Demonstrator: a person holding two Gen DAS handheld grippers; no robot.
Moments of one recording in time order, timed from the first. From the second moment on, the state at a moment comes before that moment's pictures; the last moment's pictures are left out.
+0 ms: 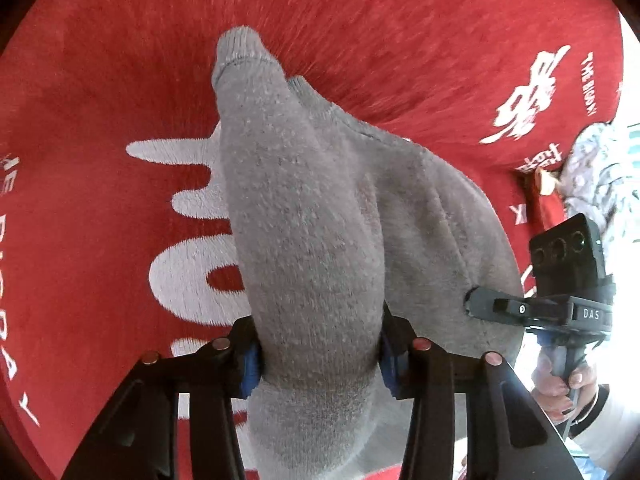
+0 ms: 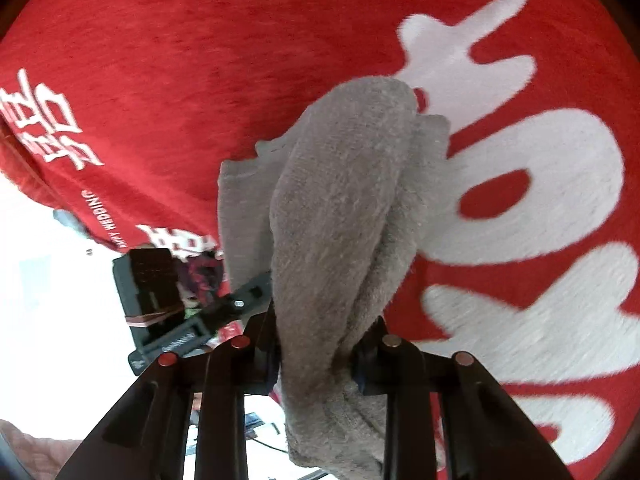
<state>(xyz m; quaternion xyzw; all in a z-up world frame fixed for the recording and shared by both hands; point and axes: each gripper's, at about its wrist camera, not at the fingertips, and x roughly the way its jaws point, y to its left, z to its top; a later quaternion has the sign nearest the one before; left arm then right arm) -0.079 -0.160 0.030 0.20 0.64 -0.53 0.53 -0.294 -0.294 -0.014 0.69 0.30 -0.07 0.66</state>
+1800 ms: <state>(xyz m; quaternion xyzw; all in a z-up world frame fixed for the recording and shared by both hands) -0.074 0.026 0.040 0.29 0.59 -0.44 0.60 -0.286 -0.127 0.019 0.45 0.51 -0.28 0.67</state>
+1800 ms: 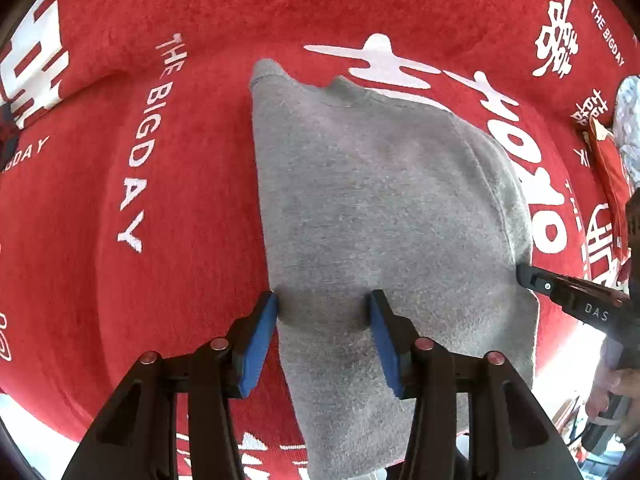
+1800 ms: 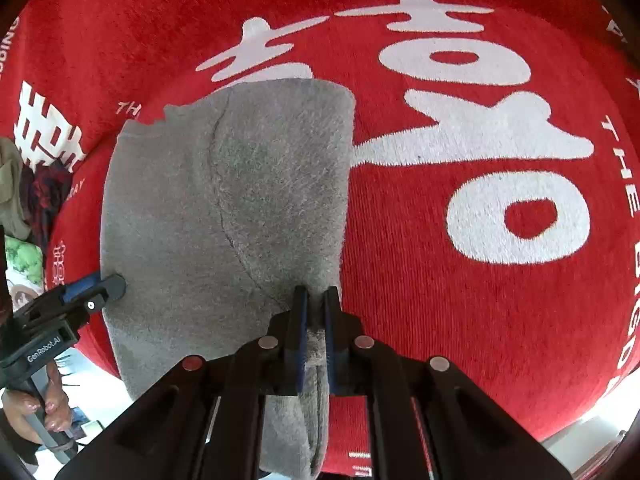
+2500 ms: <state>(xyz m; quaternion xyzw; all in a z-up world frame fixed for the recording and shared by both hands) -0.076 0.024 0.042 0.31 0.59 -0.44 0.61 -0.300 -0.094 0.071 0.44 0.48 -0.34 0.68</state>
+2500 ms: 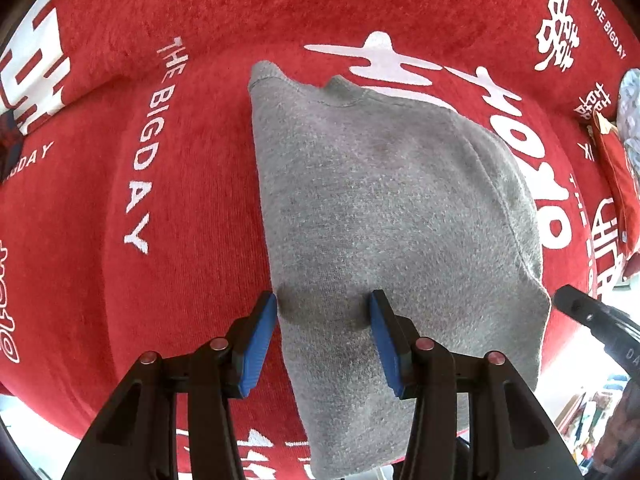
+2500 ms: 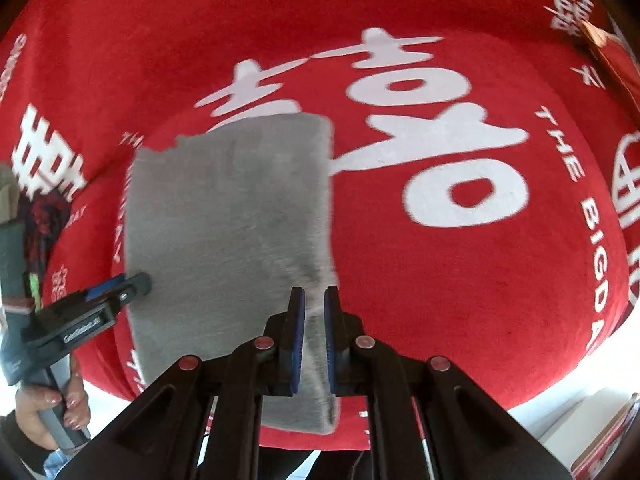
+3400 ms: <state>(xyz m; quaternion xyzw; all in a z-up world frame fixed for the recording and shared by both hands) -0.073 0.043 0.057 0.32 0.62 -0.40 0.59 -0.295 -0.107 0.043 0.48 0.53 -0.34 0.62</state>
